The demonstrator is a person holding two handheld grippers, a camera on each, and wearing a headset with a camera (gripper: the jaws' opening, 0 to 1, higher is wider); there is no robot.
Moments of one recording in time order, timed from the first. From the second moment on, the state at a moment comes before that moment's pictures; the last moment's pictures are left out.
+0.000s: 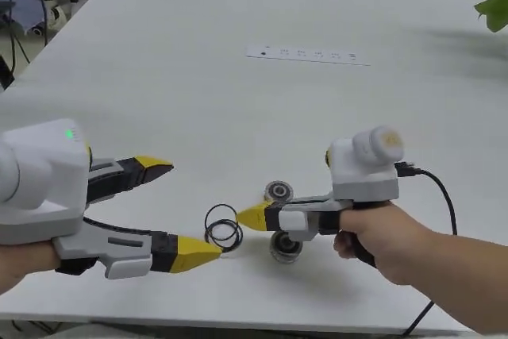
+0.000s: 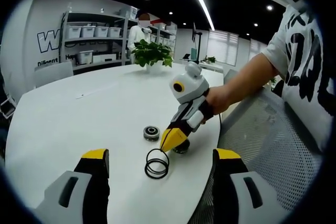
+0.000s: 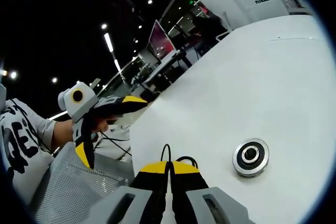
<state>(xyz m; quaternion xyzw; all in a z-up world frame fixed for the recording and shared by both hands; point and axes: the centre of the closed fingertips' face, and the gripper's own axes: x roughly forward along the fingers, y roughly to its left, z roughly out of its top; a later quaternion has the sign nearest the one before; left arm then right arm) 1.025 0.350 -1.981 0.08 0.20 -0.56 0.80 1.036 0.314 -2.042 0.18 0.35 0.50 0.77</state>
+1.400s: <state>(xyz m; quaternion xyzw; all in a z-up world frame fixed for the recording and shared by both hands) 1.021 0.353 -1.989 0.08 0.22 -0.55 0.80 1.039 0.310 -2.067 0.15 0.38 0.47 0.78</state>
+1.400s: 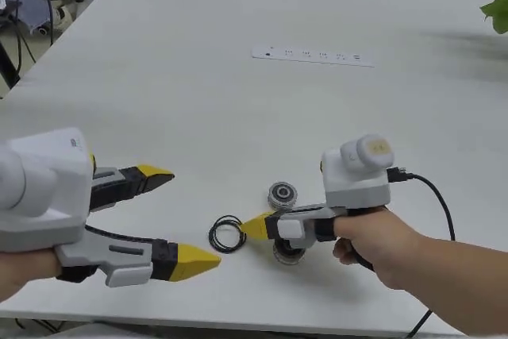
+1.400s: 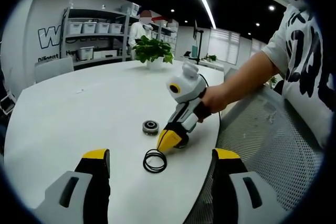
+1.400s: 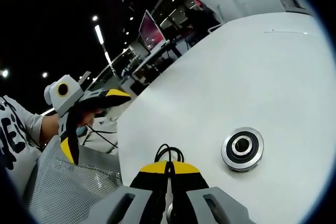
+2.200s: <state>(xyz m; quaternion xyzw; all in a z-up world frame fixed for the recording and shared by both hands) 1.020 0.354 -1.988 0.08 0.22 -0.55 0.80 1.041 0.306 -2.063 0.11 0.37 0.48 0.79</state>
